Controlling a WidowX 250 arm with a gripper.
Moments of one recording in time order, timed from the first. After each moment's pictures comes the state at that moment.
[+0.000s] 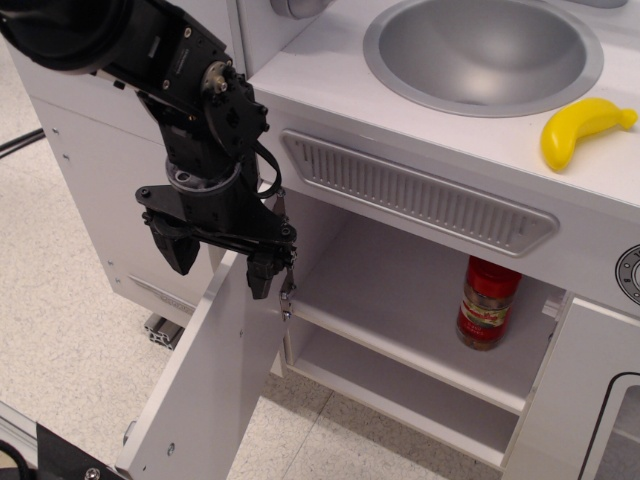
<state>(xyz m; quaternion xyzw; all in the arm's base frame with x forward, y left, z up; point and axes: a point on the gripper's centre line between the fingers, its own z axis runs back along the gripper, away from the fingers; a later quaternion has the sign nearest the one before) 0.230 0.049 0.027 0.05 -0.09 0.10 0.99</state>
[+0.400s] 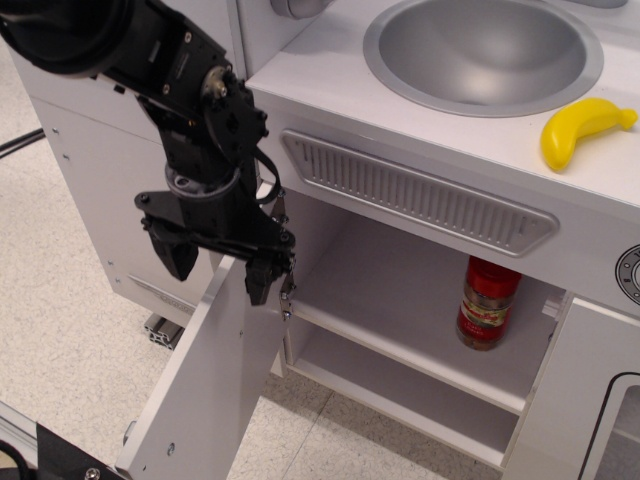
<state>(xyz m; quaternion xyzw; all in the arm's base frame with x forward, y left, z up) 0.225 0.049 0.022 0.05 -0.08 0.09 0.99</state>
